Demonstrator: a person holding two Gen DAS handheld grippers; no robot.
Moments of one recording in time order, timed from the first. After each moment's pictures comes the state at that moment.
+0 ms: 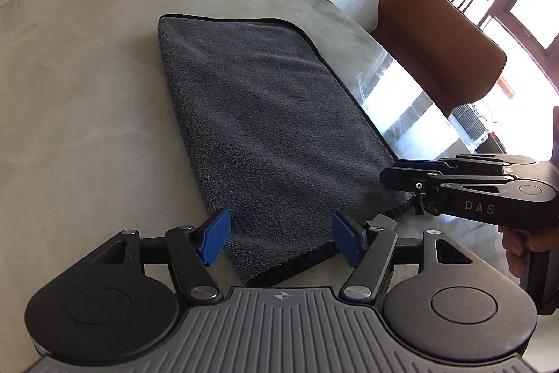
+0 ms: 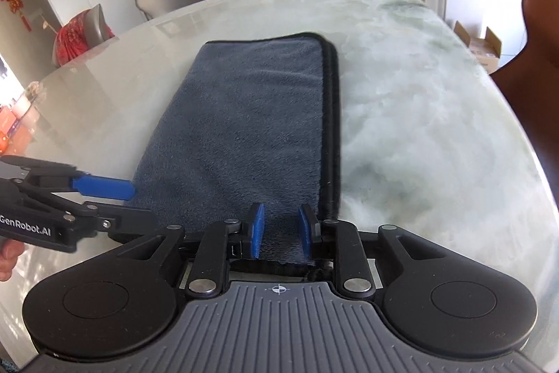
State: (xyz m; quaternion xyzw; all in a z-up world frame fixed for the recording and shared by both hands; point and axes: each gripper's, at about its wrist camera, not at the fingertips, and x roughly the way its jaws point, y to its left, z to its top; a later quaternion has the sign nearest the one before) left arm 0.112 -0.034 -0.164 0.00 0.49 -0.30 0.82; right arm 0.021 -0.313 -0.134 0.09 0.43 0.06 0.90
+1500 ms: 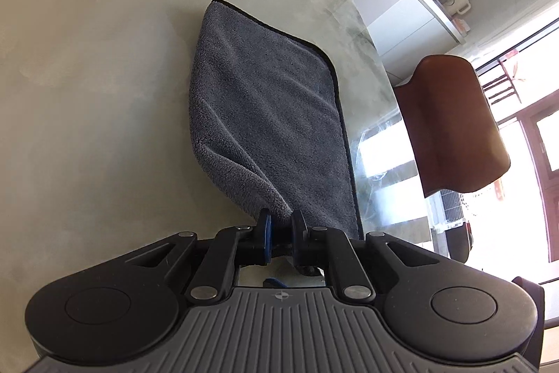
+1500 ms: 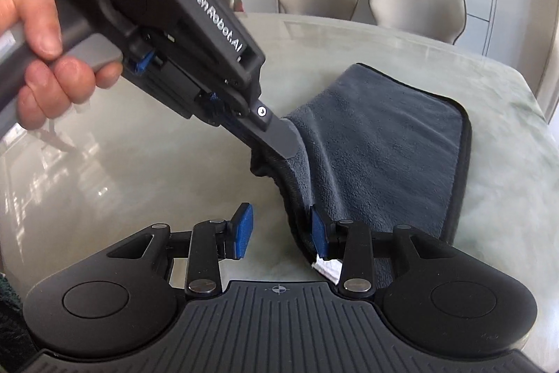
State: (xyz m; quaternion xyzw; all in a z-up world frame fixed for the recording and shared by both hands) left arm 0.134 -0.038 -0.149 -0.18 0.55 -0.22 0.79; right arm 0.007 -0.244 -0.138 -0.08 0.36 0.26 0.89
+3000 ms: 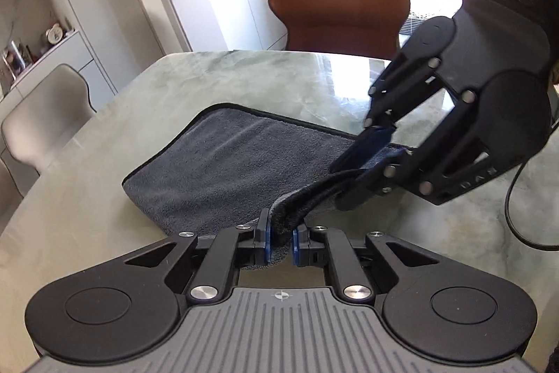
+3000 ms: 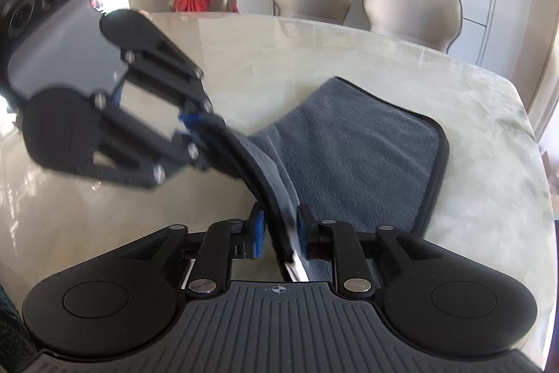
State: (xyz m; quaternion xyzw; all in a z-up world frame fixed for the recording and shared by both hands) left arm 0.101 -0.078 -0.144 0.29 0.30 -0.43 0.80; right arm 0.032 -0.269 -0.116 -0.09 0.37 0.26 0.89
